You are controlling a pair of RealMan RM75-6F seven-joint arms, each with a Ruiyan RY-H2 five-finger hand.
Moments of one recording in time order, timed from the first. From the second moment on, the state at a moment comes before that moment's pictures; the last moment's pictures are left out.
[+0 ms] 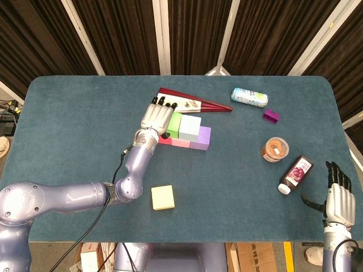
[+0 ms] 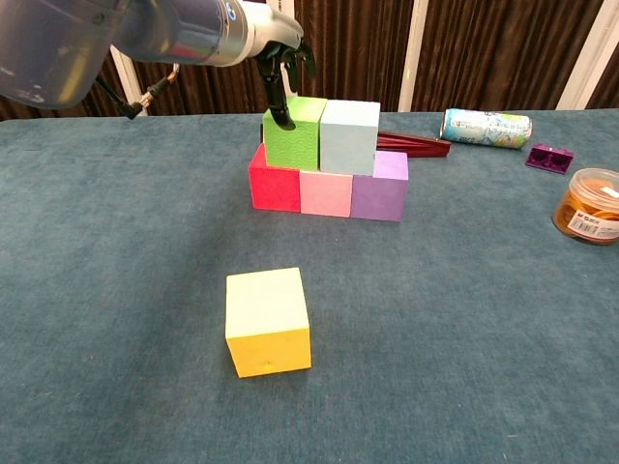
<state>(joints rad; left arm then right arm) -1.42 -1.56 -0.33 -1.37 0.09 0.95 0.92 0.07 -1.25 0.22 -1.82 -1.06 1.45 -0.13</state>
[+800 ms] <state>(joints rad) -1.20 -1.21 -0.36 -1.80 0.40 1.03 0.71 0.10 -1.27 0.19 -1.80 -1.08 1.41 -0.19</state>
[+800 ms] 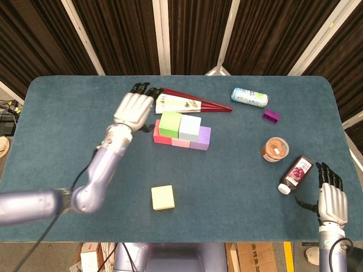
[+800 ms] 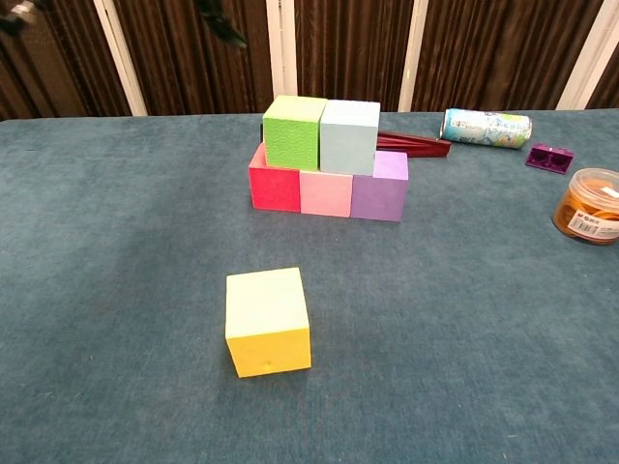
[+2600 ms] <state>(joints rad) -0.27 -1.24 -0.06 -1.45 1.38 1.55 -0.09 0.49 -1.34 0.08 -2.03 -1.27 0.94 -0.47</state>
